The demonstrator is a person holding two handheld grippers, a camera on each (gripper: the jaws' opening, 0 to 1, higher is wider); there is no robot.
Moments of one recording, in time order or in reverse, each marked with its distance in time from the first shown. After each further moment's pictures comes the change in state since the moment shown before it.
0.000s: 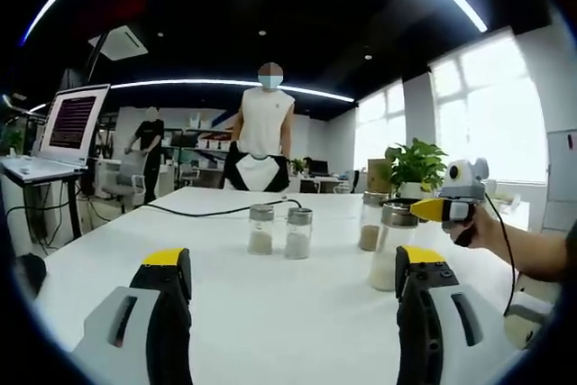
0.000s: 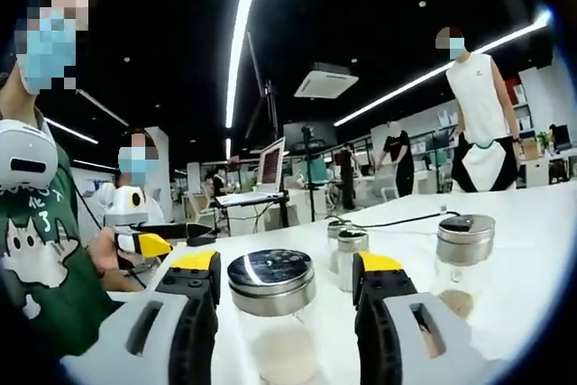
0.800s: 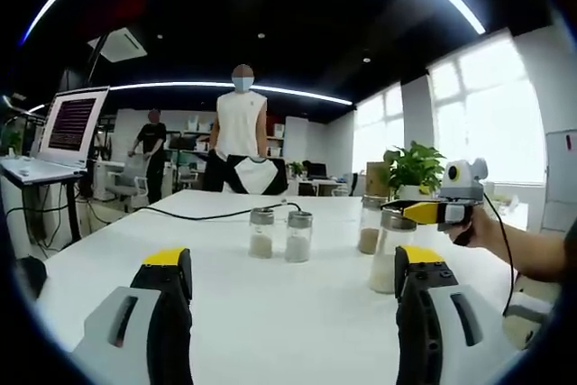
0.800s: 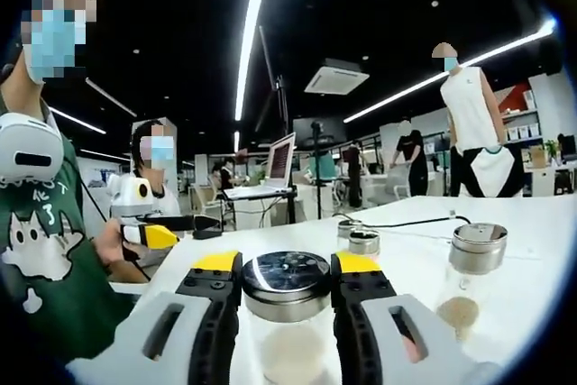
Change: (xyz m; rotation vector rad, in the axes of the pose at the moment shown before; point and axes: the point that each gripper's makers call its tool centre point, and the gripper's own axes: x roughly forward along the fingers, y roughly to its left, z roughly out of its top) left arm -0.001 0.000 0.003 -0.003 -0.013 -0.006; right arm 0.001 0.009 -0.002 -0.042 0.039 0.023
